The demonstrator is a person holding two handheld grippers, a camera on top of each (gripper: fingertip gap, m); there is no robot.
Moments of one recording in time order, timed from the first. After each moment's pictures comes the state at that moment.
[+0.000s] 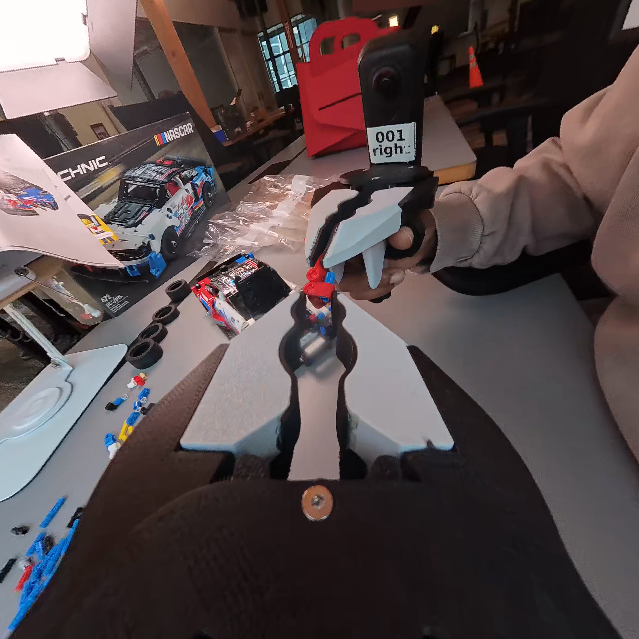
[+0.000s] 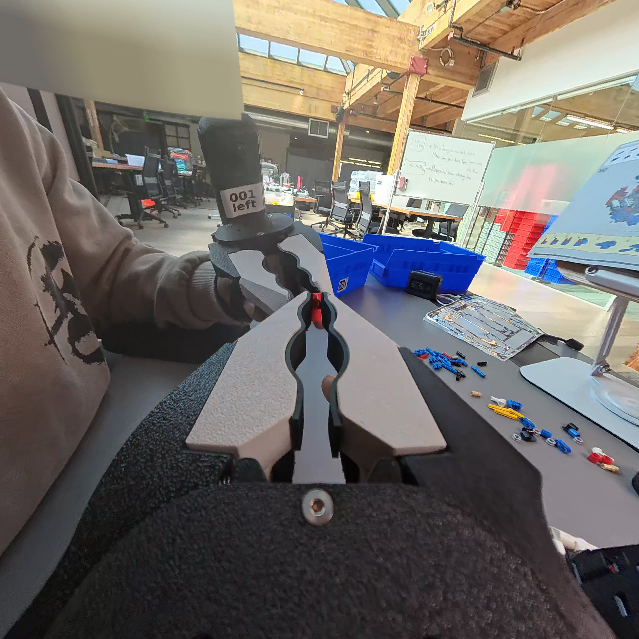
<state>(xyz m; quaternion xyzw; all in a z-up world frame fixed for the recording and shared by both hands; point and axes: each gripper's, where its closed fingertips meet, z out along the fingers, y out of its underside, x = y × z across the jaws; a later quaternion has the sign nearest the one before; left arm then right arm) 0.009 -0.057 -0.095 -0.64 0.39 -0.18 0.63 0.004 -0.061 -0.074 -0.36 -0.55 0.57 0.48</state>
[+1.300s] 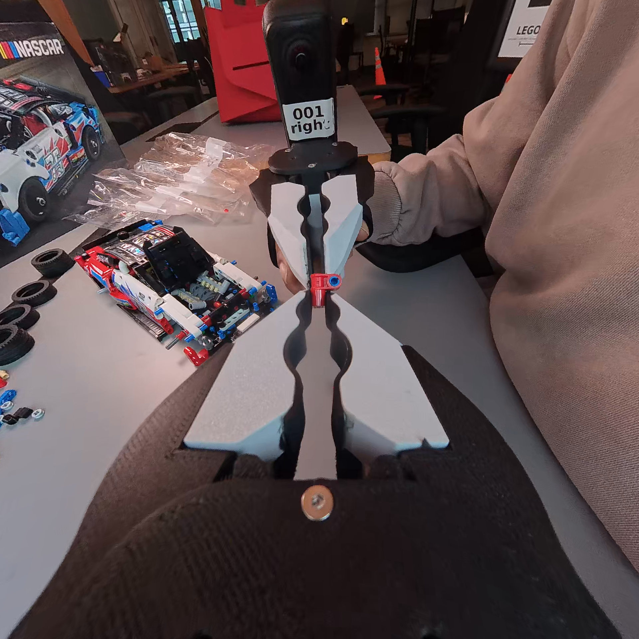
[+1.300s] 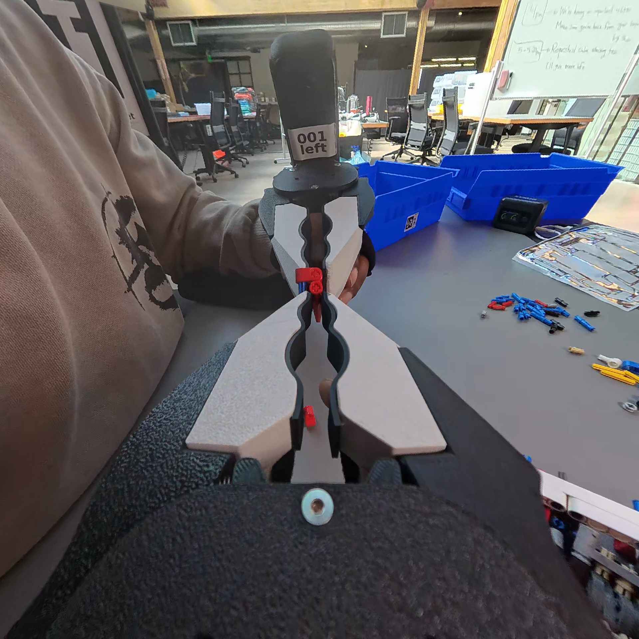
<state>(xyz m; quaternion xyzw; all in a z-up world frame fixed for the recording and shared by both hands) 0.019 -0.078 -0.124 -0.66 0.43 -0.30 0.55 0.009 -0.081 -0.115 -0.39 -0.63 0.58 0.34</state>
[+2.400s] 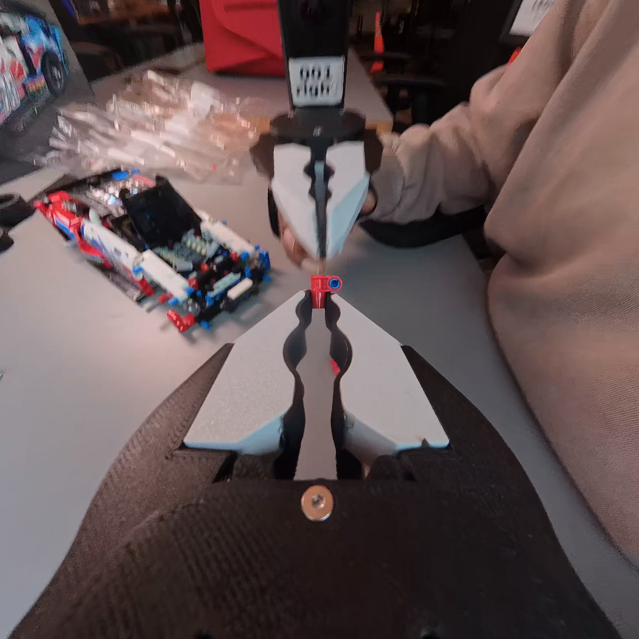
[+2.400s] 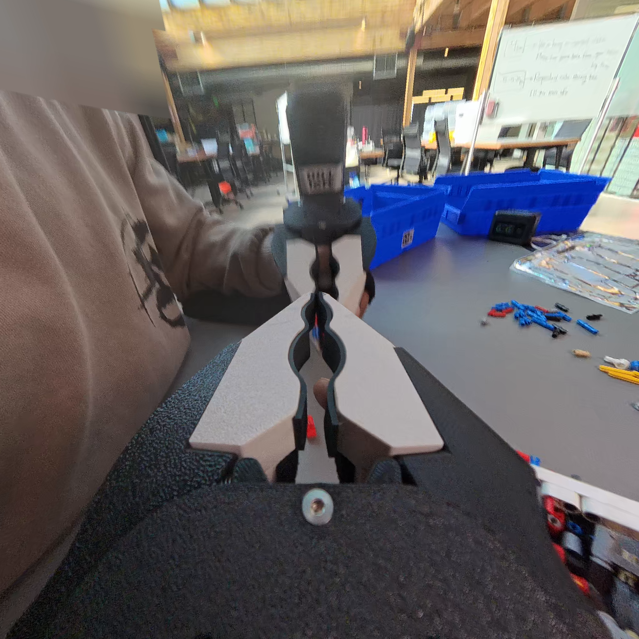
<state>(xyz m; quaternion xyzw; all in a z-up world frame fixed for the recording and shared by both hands) 0.013 -0.072 -0.158 -0.70 0.43 -0.30 0.49 0.010 -0.074 -0.112 -0.38 -0.59 0.62 0.35</state>
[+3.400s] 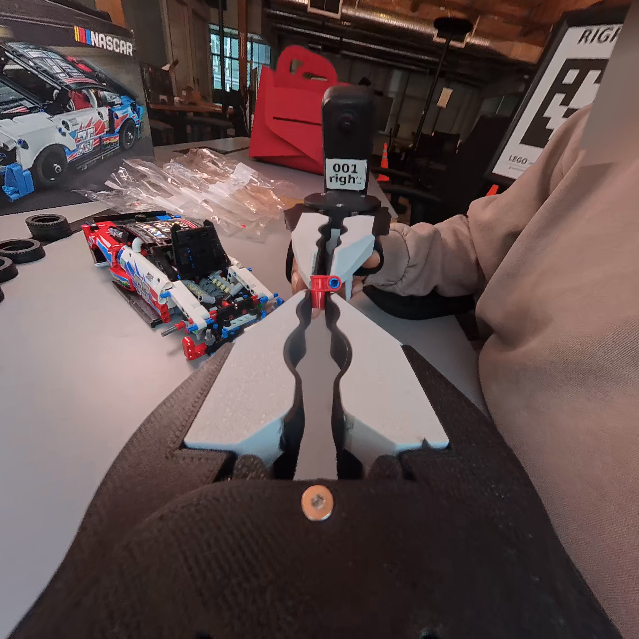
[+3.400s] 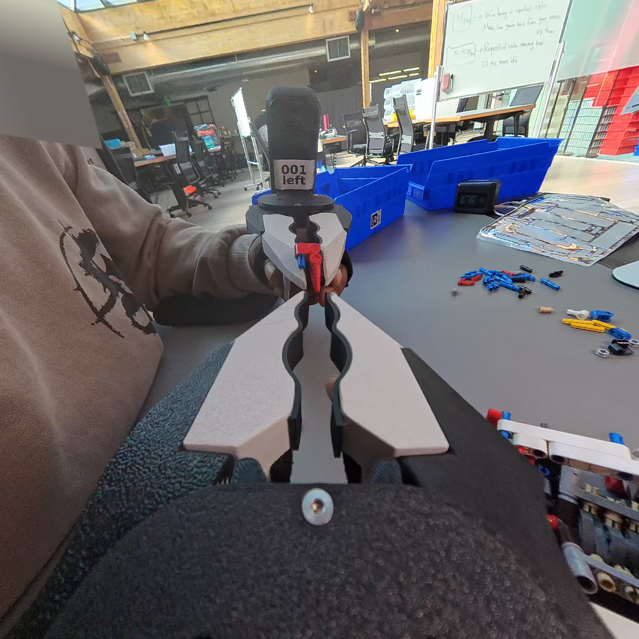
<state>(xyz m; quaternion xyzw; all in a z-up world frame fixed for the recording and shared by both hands) 0.003 -0.055 -0.121 -0.65 0.31 -0.40 0.56 0.003 -0.053 -0.122 -0.45 -0.57 0.60 0.35</state>
